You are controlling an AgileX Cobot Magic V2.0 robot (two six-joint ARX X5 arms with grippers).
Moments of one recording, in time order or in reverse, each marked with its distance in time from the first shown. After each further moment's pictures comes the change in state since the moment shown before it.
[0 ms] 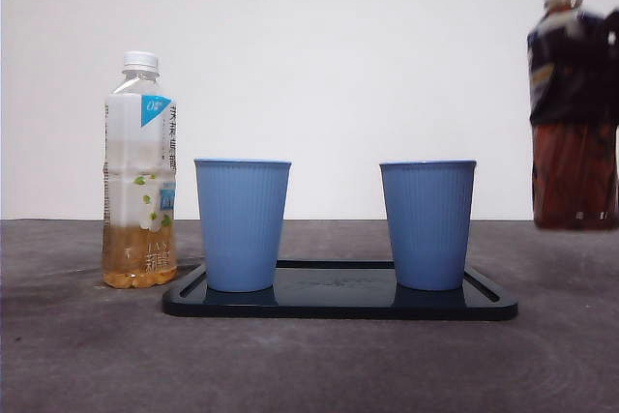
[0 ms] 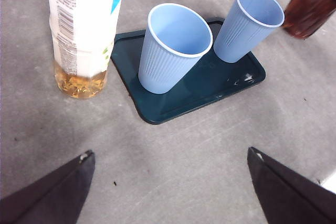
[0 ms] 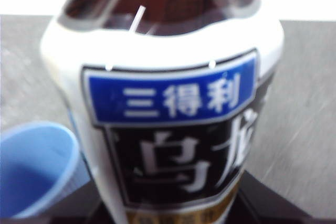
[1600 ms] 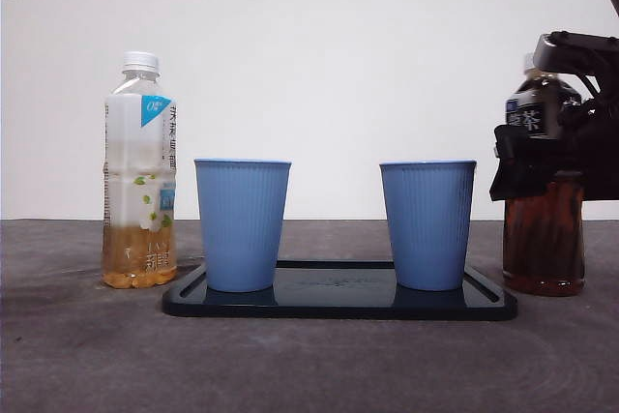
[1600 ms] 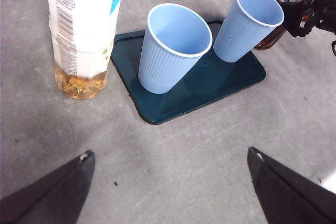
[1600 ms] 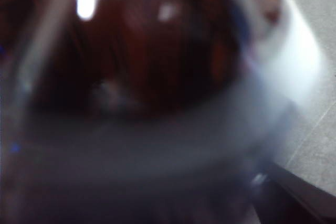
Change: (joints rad) left arm 0.000 0.000 0.000 0.000 0.000 0.007; right arm 0.000 0.337 0.008 0.240 0.005 -0.047
